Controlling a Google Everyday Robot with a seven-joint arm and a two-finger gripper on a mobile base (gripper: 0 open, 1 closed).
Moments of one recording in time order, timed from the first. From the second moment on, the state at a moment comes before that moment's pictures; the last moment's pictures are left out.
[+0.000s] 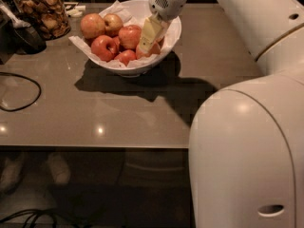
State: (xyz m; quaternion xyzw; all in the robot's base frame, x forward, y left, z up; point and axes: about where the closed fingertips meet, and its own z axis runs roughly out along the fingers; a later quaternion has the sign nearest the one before) arm 0.676 -0.014 0.936 -0.50 0.84 0.10 0.15
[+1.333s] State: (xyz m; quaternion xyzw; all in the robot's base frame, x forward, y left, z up) arm 0.681 -0.016 0.918 -0.49 0.85 0.12 0.13
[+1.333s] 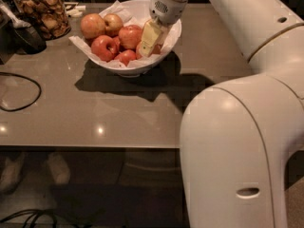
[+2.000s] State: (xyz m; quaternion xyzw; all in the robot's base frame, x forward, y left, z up) arm 0.687 -0.016 0.900 -0.48 0.86 0.14 0.12
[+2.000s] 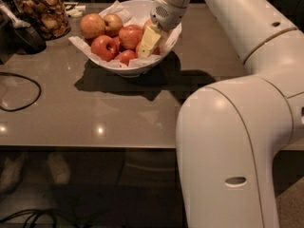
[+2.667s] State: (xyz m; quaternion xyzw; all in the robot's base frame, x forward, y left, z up) arm 0.694 -0.011 0.899 -0.48 0.86 0.14 0.13
